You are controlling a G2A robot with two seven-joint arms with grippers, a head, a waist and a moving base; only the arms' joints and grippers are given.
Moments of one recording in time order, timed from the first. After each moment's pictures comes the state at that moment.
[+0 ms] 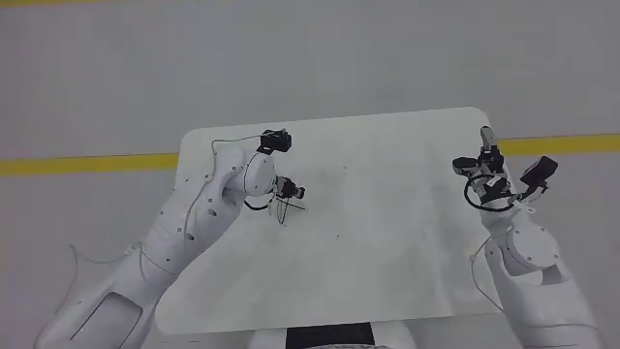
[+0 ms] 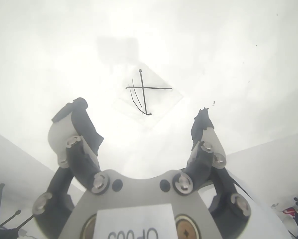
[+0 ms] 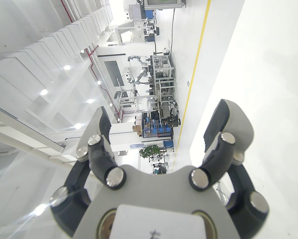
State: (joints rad) left arm 0.89 -1.15 -0.80 -1.56 0.86 0.34 -1.37; right arm -1.73 -1.15 1.60 -1.80 0.42 0.00 0.00
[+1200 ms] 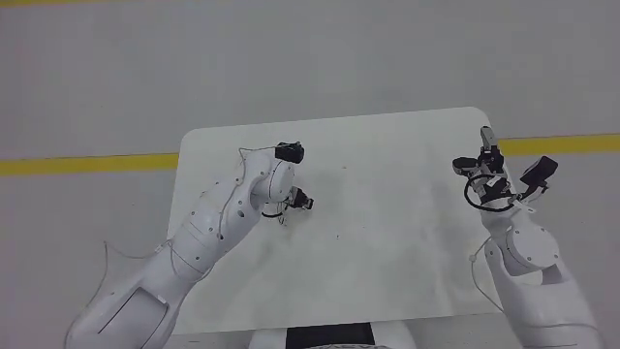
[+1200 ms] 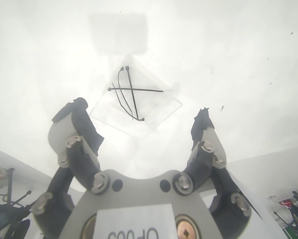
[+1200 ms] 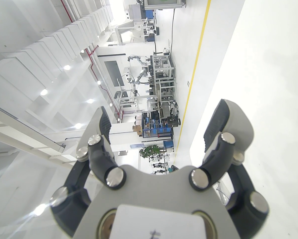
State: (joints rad) left arm 0.90 -1.27 -0.75 -1.40 0.95 0.34 -1.38; right arm -1.73 -1.15 1.60 -1.80 0.42 0.00 0.00
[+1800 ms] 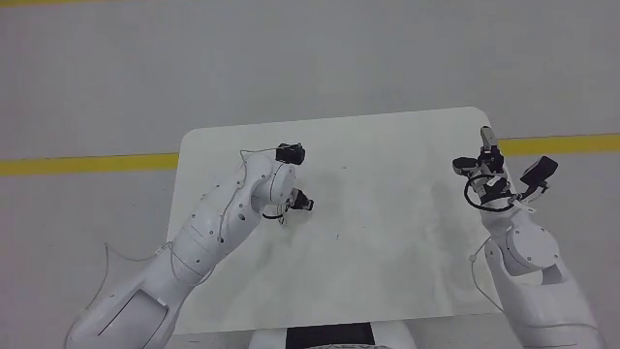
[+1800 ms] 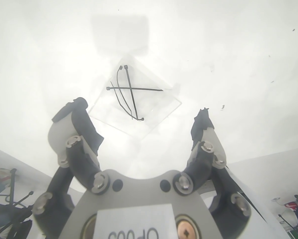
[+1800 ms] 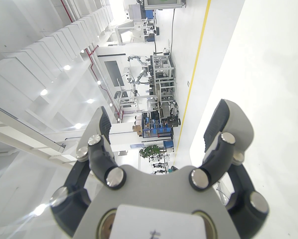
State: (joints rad) left arm 0.91 -1.27 -0.75 -1.42 0.97 0.34 -1.38; right arm -1.73 -1.15 1.60 -1.80 0.42 0.00 0.00
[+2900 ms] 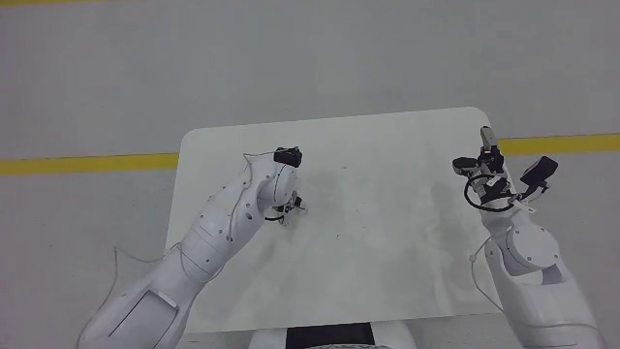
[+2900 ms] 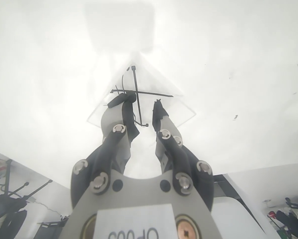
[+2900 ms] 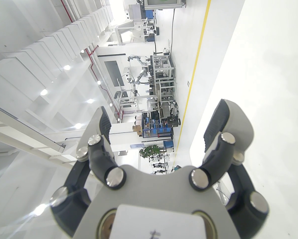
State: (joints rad) left arm 0.92 -1.33 -0.78 -1.31 1.01 0.34 -1.36; right arm -1.73 -1.15 1.60 -1.80 0.42 0.00 0.00
